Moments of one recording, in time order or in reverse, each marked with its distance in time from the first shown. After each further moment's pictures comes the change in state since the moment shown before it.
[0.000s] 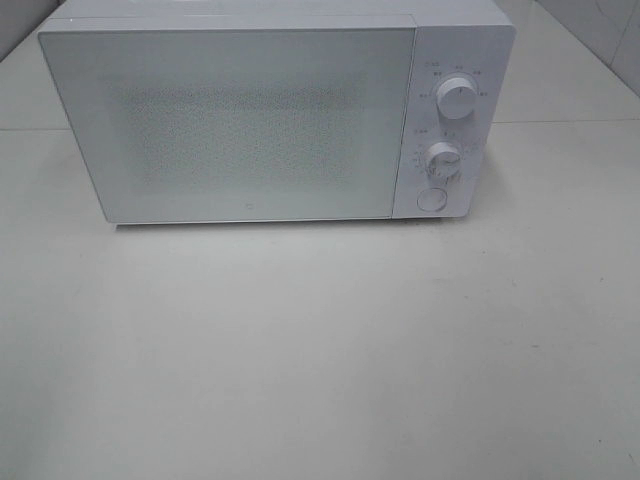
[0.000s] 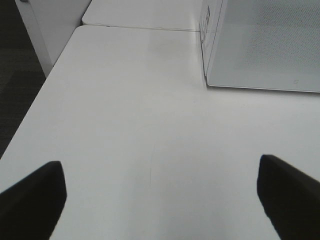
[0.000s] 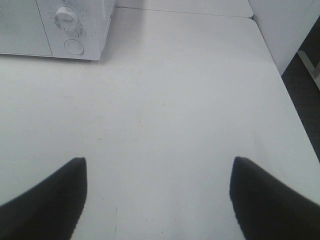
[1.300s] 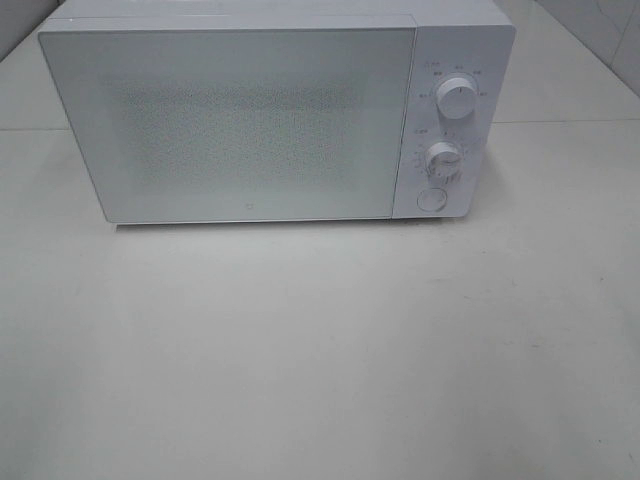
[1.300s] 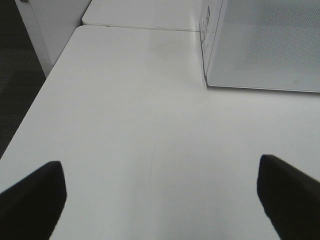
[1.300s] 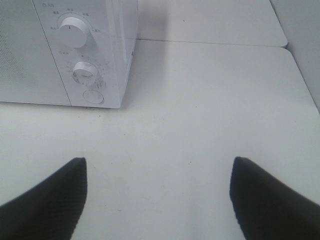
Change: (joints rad) left arm 0.000 0.000 0.000 0.000 0.000 0.000; right arm 0.000 0.518 -0.040 0.060 -0.474 0.019
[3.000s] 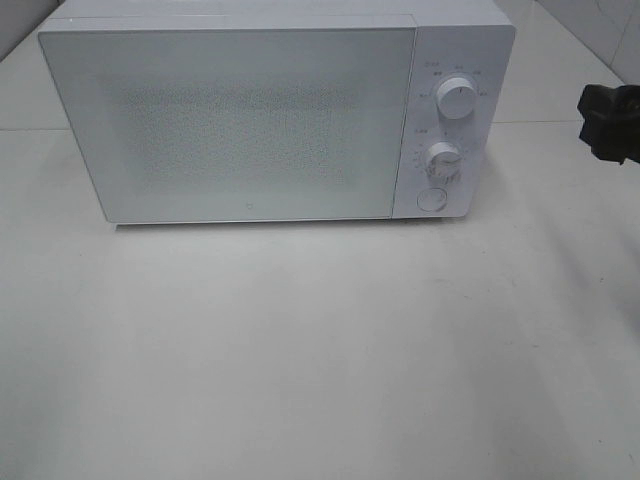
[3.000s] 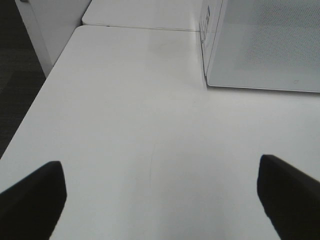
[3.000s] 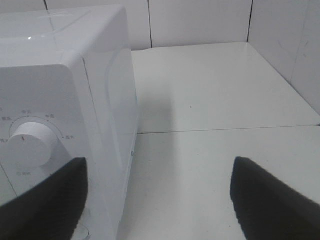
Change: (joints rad) left arm 0.000 0.000 0.000 0.000 0.000 0.000; right arm 0.008 0.759 0.213 0.160 -1.350 -0.034
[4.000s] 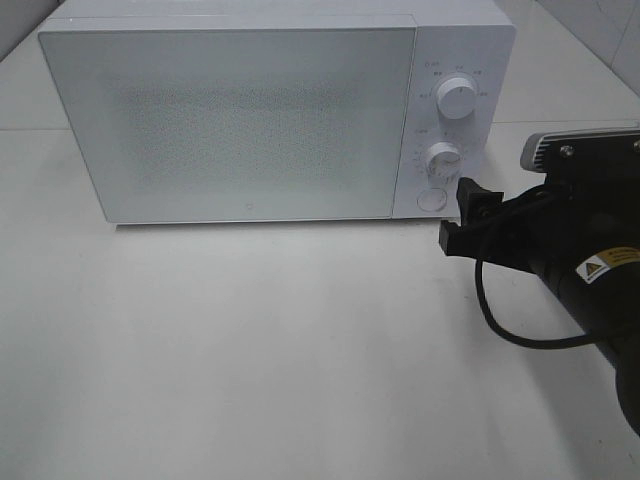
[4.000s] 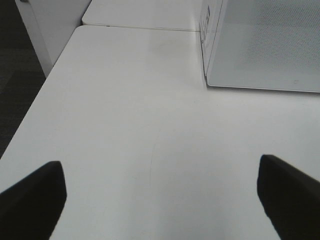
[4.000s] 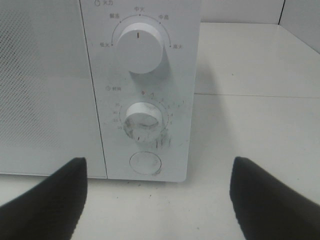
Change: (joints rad) left arm 0.000 0.000 0.000 0.000 0.000 0.000; right arm 0.623 0.351 0.050 0.627 -0.426 -0.251
